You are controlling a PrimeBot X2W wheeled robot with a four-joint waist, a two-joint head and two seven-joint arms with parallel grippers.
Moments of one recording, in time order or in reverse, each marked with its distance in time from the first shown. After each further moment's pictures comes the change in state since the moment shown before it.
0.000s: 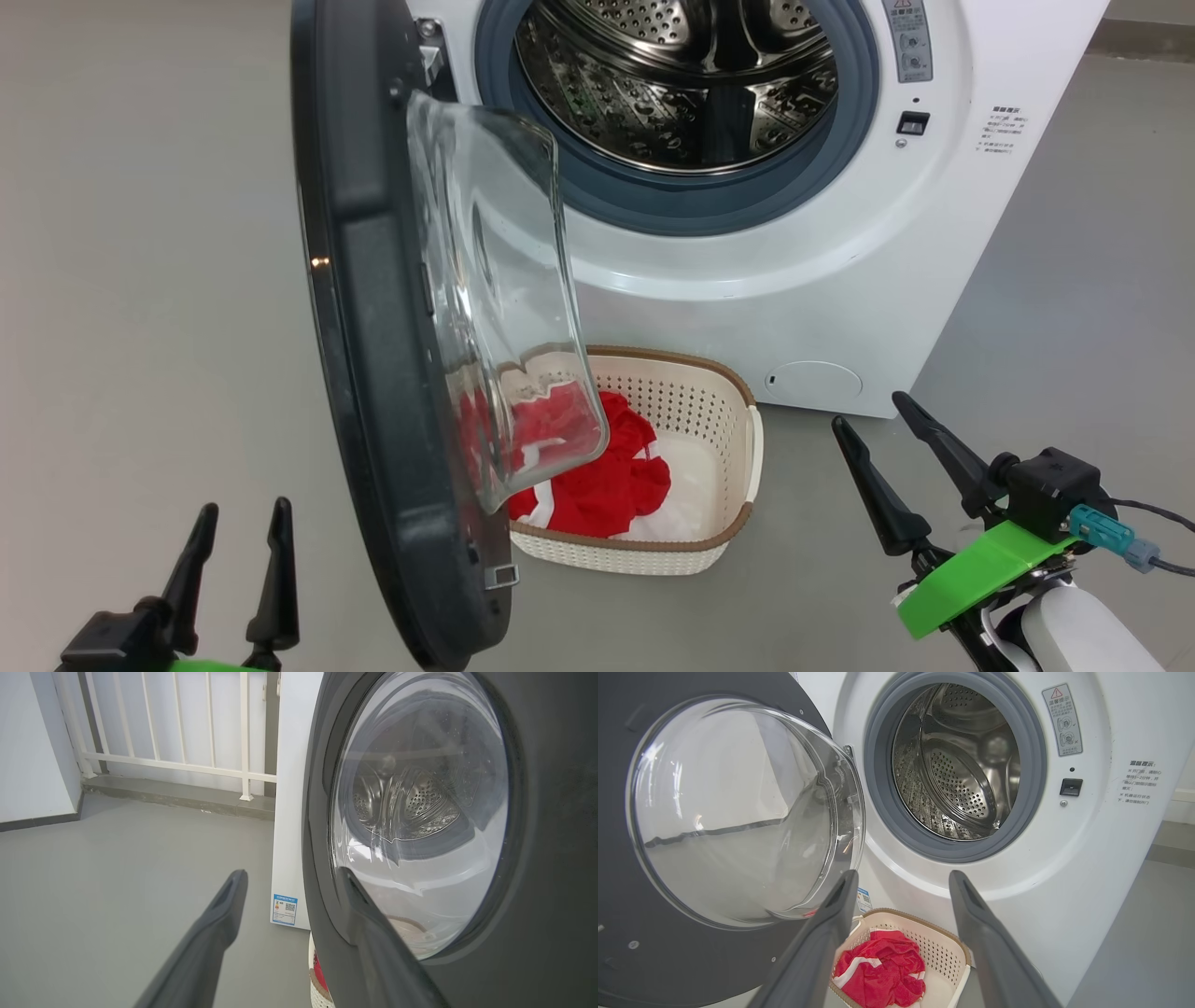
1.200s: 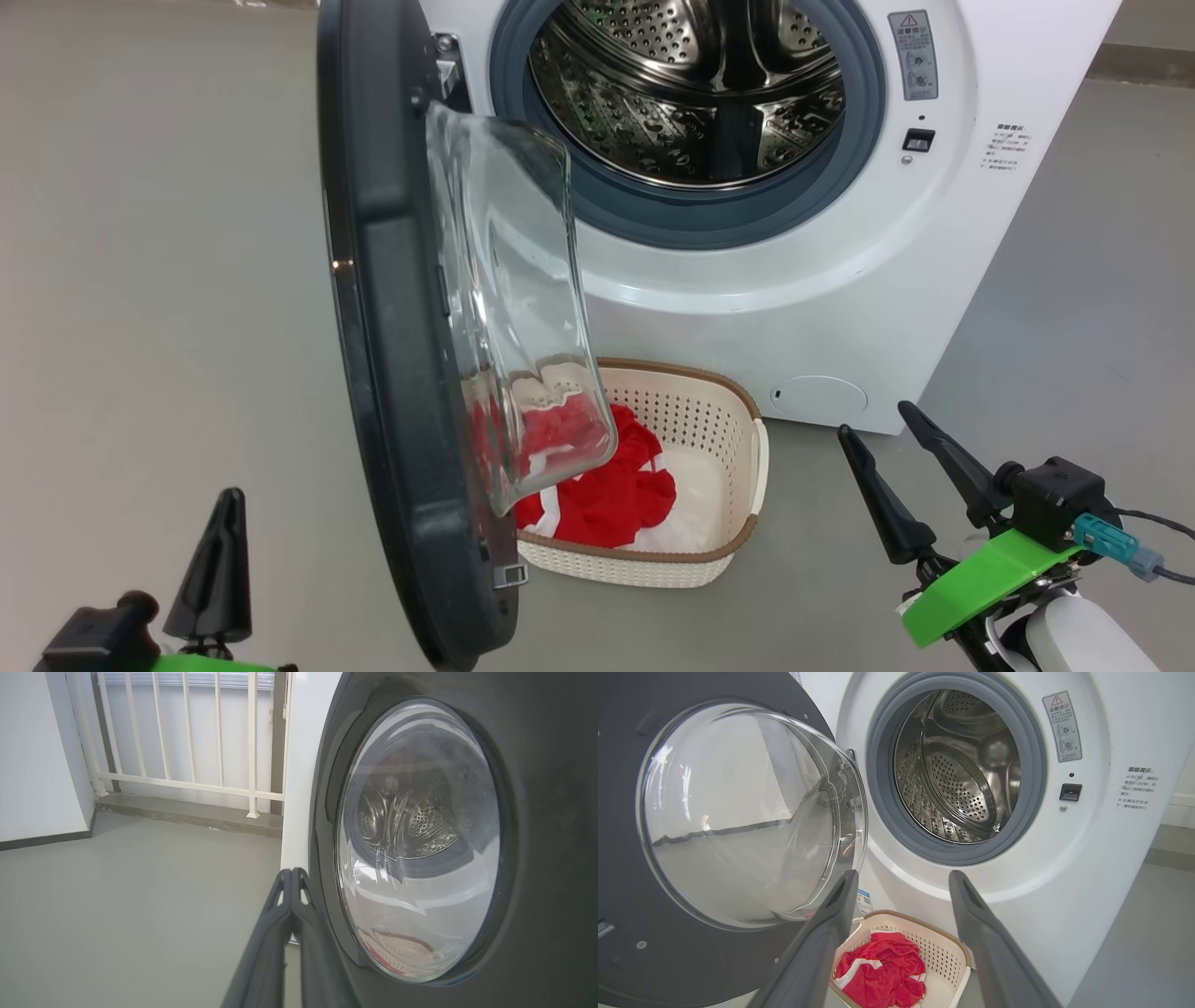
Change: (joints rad) left arm -0.002 0.001 0.019 -0.031 0.008 0.000 0.000; right arm 0.019 0.002 -0.012 0.000 -0.001 0.000 0.000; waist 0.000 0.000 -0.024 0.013
